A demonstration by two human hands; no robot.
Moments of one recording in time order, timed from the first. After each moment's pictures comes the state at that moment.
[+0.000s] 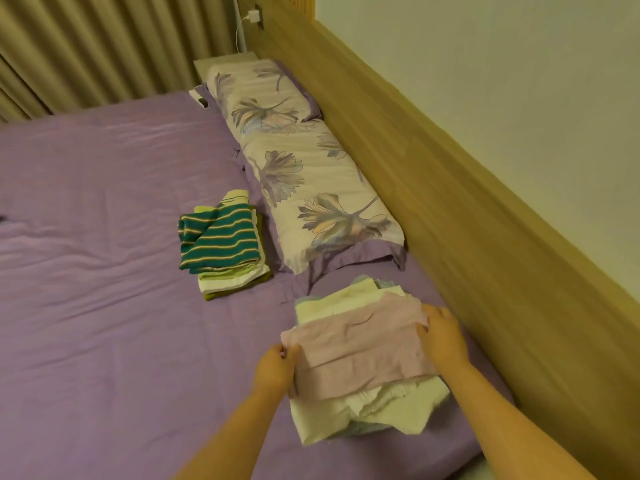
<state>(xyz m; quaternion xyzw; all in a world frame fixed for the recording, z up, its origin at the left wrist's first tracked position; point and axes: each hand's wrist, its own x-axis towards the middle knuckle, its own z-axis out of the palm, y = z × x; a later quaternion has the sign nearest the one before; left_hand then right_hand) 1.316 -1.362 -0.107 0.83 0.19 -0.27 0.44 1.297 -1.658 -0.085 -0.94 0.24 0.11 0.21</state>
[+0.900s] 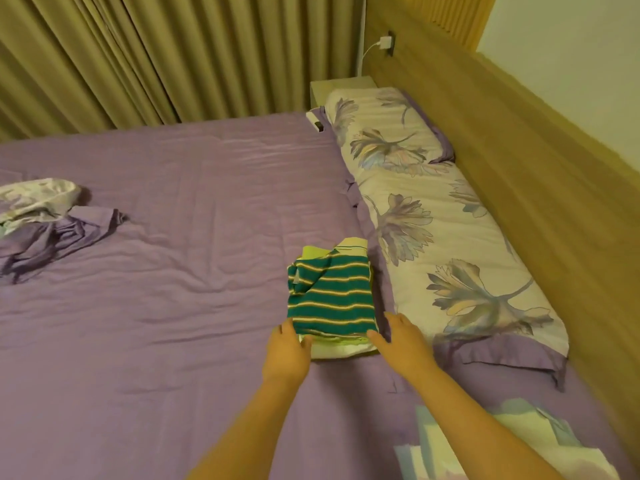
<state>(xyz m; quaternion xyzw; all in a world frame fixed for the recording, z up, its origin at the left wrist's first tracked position) 1.534 -1.181 -0.129 0.91 0.21 -0.16 0.32 1.562 -1.394 -0.129 -0.94 0.04 0.20 0.28</state>
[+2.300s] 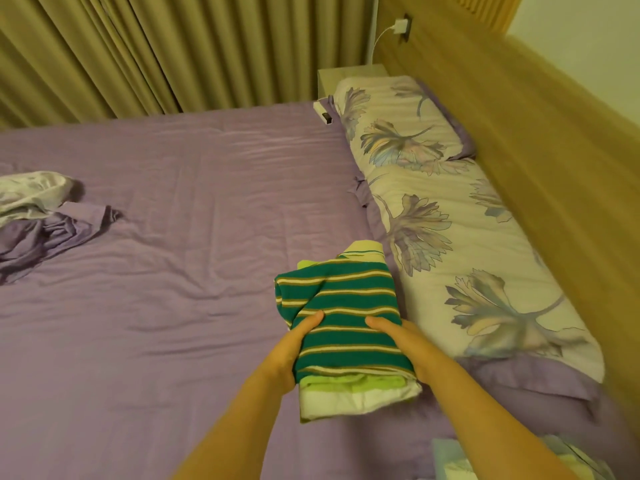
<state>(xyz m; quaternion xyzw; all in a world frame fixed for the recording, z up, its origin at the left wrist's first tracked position) 1.589 -1.165 -0.143 0.44 0.31 -0.31 0.78 1.622 -1.381 -0.144 -0.63 0.23 0.35 0.66</state>
